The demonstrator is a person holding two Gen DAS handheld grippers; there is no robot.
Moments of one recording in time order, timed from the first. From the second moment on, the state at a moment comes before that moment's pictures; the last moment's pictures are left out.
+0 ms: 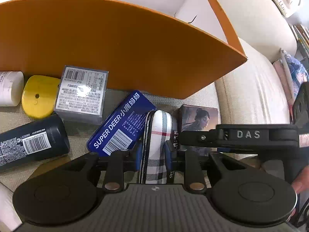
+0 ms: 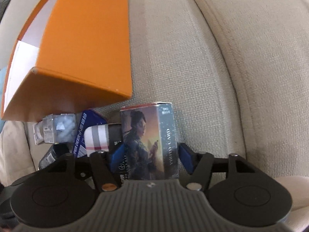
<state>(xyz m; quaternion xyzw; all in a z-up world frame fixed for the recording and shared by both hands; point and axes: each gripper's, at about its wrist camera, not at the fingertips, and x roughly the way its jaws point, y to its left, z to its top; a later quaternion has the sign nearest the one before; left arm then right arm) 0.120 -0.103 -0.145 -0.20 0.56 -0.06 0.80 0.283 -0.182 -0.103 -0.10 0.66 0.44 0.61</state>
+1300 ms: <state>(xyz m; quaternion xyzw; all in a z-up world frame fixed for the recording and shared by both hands) 0.093 -0.062 -0.063 -0.17 0.49 -0.12 0.85 0.226 -0.233 -0.031 -0.08 0.52 0.50 0.68</state>
